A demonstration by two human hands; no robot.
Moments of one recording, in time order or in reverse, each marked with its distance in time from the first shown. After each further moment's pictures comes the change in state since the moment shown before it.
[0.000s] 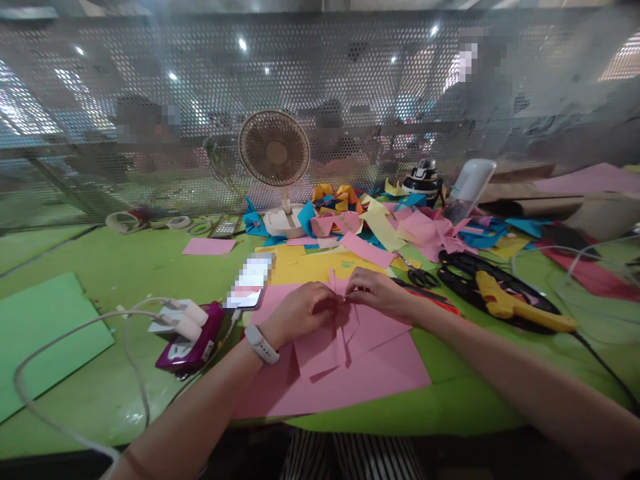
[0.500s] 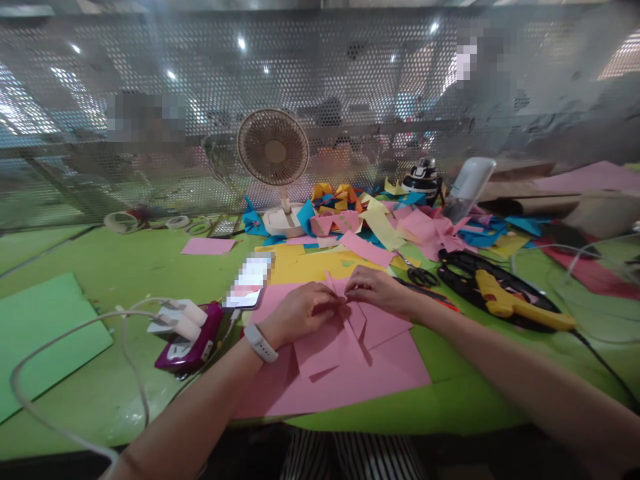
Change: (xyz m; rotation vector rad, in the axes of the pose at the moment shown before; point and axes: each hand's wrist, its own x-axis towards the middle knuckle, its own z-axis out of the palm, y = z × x) left_hand -0.001 0.002 -0.002 0.036 -0.024 0.063; right_hand 0.000 -0.001 -0.003 0.029 -0.031 0.039
